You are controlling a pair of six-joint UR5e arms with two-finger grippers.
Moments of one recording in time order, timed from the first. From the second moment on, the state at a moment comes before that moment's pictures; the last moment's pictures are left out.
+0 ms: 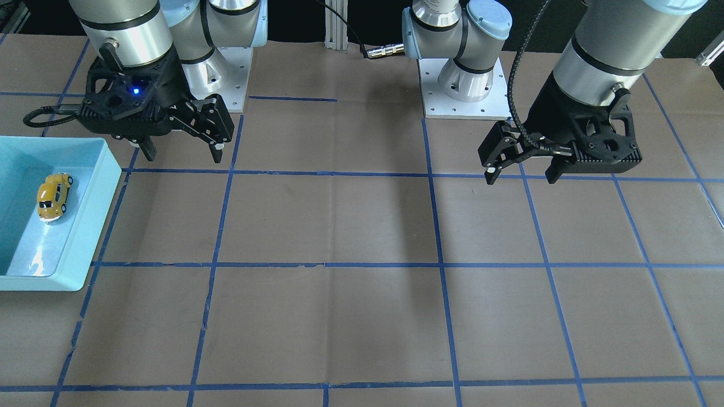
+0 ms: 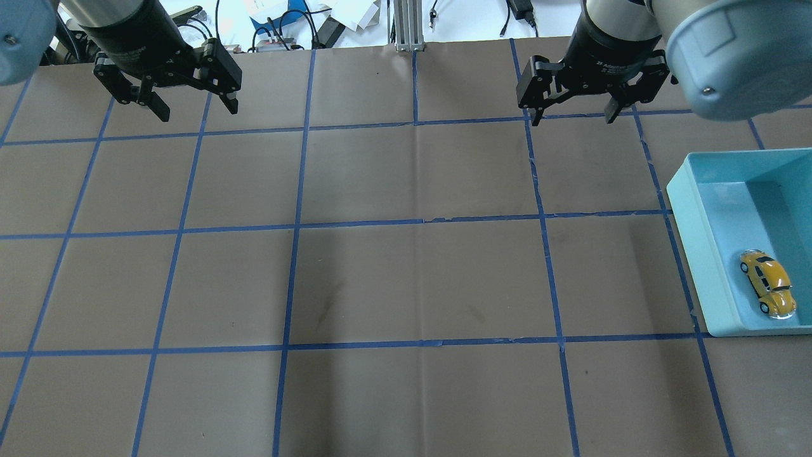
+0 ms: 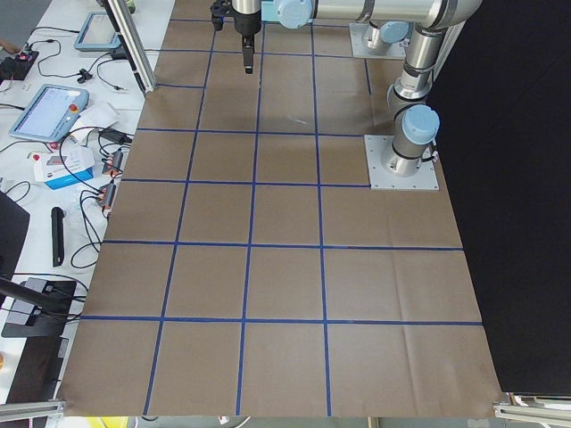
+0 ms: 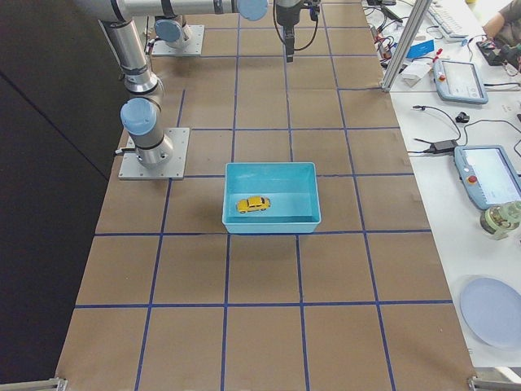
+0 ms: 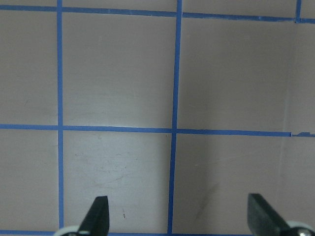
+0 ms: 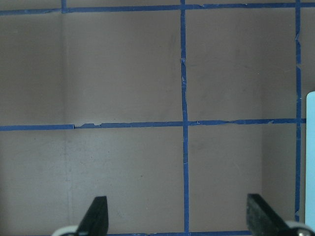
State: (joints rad) left arm -1.51 -1.68 -1.43 -1.56 1.54 0.01; right arm 1.65 -1.54 1.53 -1.67 -1.58 0.09
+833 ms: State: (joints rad) left arm -1.51 -1.68 -1.43 -1.56 1.54 0.01; right arm 1.69 -1.53 1.54 -1.64 -1.59 0.09
